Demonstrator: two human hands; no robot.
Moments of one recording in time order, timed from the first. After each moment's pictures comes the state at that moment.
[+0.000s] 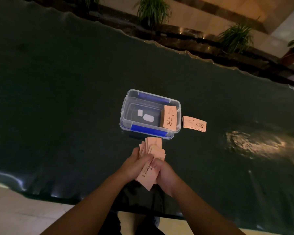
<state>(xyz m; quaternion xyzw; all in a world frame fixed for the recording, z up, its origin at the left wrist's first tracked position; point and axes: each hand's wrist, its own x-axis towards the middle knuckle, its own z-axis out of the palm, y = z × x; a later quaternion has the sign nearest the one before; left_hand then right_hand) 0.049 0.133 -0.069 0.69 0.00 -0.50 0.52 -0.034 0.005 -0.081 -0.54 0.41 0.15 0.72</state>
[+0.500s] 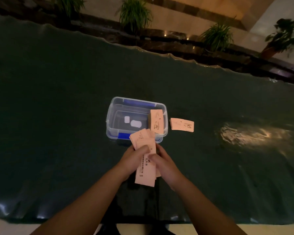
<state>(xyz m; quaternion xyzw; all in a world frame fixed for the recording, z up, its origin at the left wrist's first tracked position) 0.069 0.086 -0.049 0.65 0.02 -0.46 0.60 -0.026 -0.033 -0.033 -0.64 0.34 0.09 0.68</state>
